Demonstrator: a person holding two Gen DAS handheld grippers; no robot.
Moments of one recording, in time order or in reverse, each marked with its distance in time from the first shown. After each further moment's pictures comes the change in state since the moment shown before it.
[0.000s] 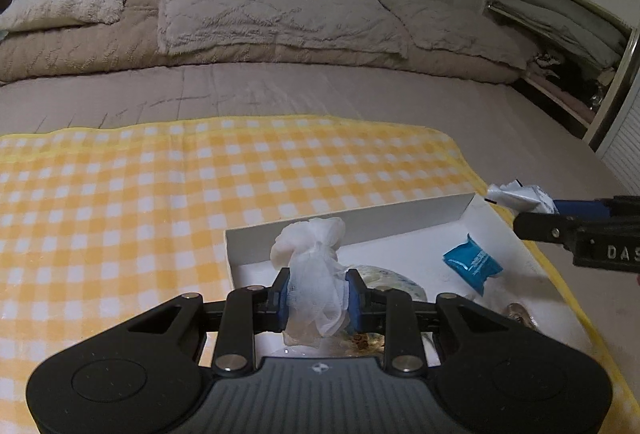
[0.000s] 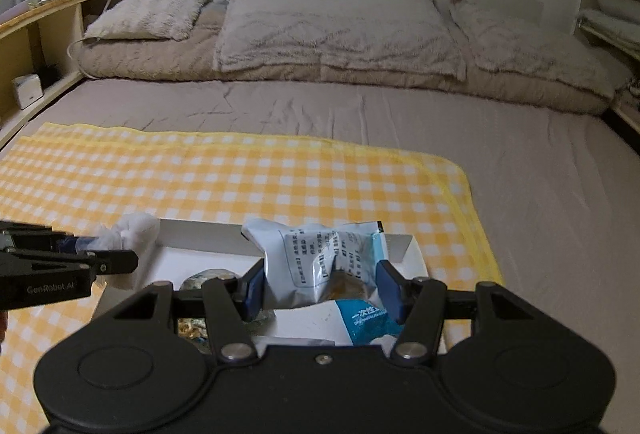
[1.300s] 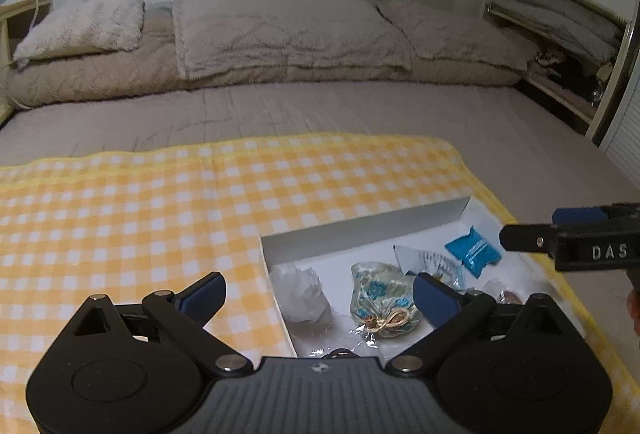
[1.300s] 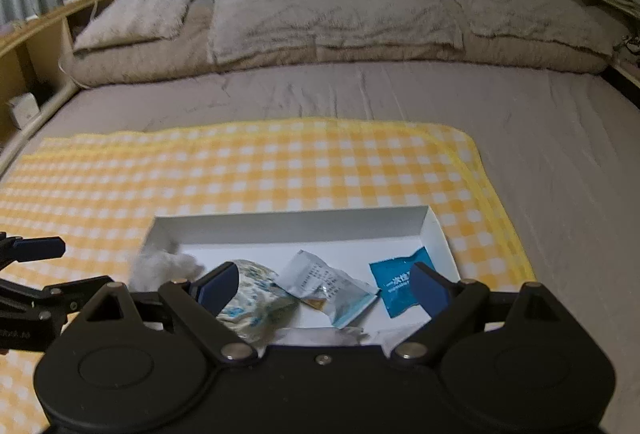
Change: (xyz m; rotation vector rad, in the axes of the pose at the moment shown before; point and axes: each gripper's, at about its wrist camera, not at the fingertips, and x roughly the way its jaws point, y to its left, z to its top) left arm -0.069 -0.002 0.001 0.036 -0.043 0.055; right arm -0.023 0.007 -0.004 0.089 0.028 0.036
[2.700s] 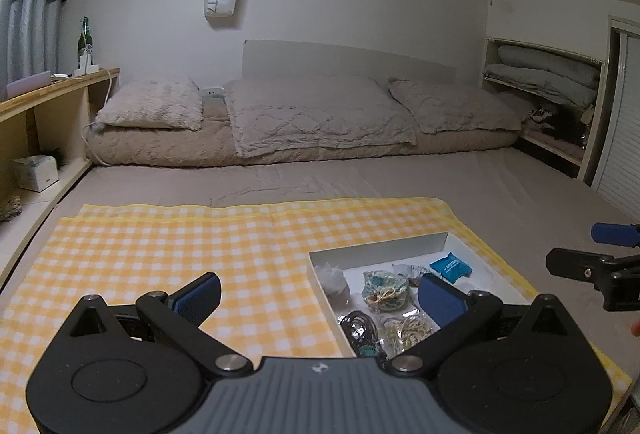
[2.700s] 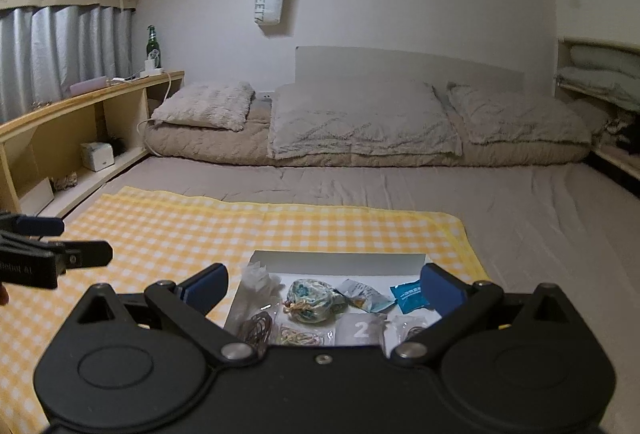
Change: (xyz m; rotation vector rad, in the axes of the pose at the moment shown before) left arm -0.205 -0.011 -0.081 0.020 -0.243 0.100; right arm -0.205 0.051 -0.099 -0.081 -0.325 0.031
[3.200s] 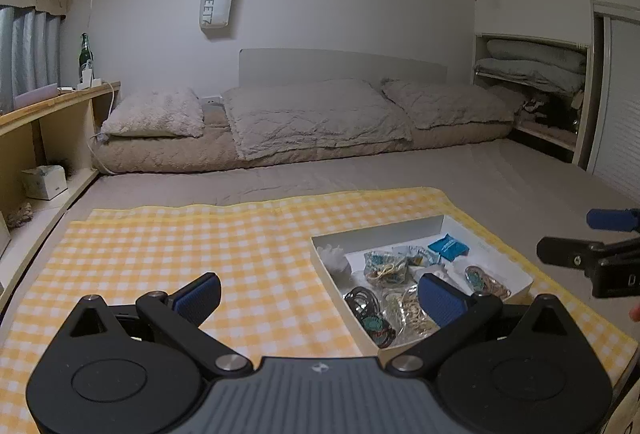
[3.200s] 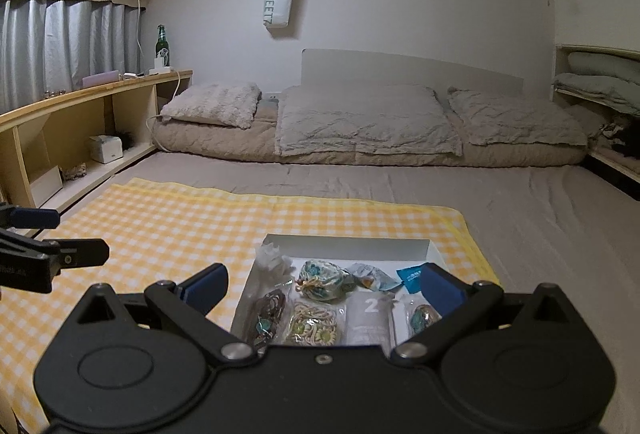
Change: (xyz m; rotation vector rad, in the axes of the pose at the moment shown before) left arm -0.031 -0.007 -0.038 0.055 -0.026 0.011; right arm -0.029 0.021 -0.034 -0.009 -0.024 -0.014
